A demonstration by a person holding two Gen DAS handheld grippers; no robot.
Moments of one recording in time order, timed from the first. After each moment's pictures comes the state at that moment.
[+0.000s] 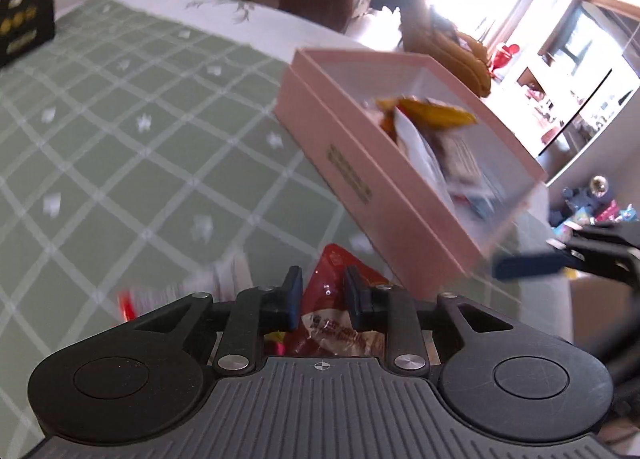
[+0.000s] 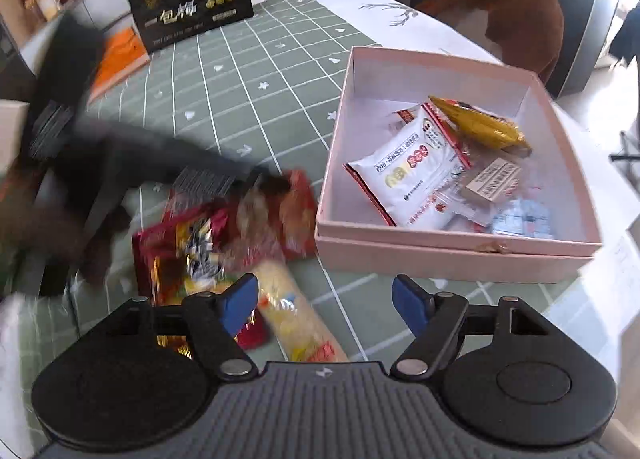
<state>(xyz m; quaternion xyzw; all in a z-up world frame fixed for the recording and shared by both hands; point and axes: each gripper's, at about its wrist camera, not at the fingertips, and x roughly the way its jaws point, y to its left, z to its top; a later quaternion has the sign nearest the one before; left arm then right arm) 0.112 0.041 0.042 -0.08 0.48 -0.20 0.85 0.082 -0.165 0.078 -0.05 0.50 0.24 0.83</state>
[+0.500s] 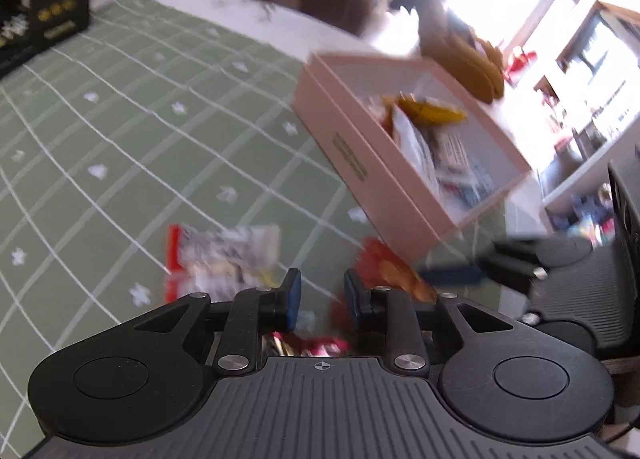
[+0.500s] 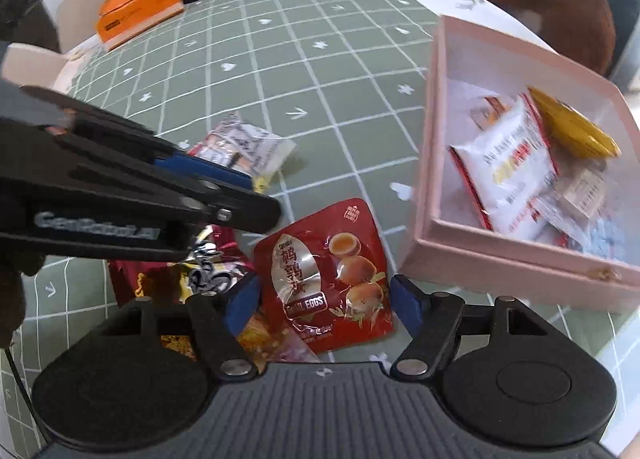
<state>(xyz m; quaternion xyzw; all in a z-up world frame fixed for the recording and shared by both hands) 0.086 0.052 0.073 -0.09 0.47 -0.15 0.87 0.083 -0.105 0.039 -0.11 0.51 0.26 0.81</state>
